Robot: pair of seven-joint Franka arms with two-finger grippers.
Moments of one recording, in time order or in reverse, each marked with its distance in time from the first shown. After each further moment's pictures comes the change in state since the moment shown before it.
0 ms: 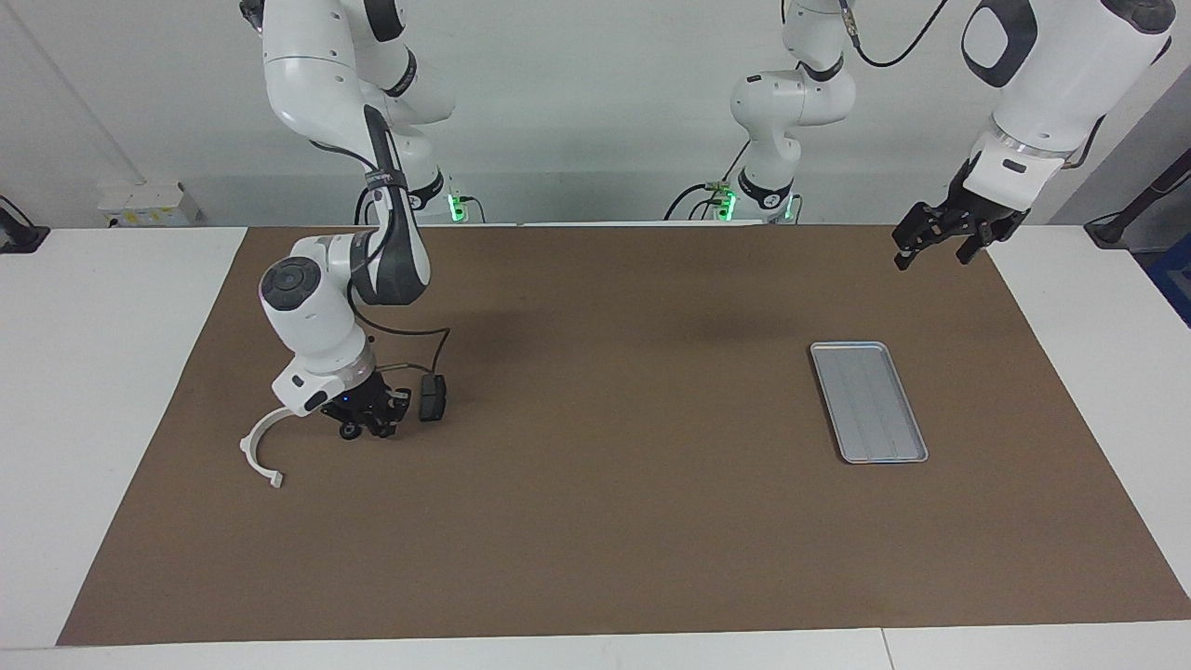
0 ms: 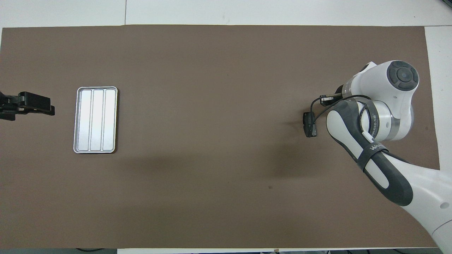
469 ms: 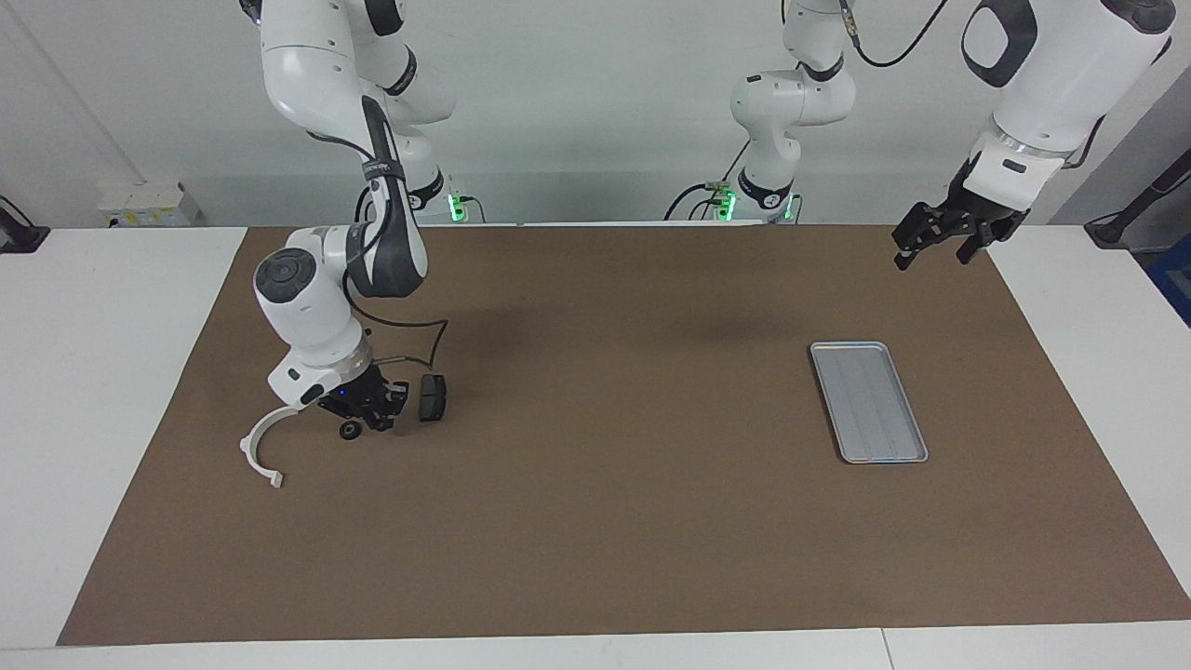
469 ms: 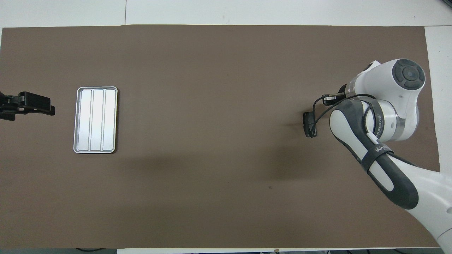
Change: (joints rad) left arm 0.000 0.000 0.000 0.000 0.000 0.000 0.000; right arm -0.003 -0.018 -0.005 0.000 0.000 -0.010 0.000
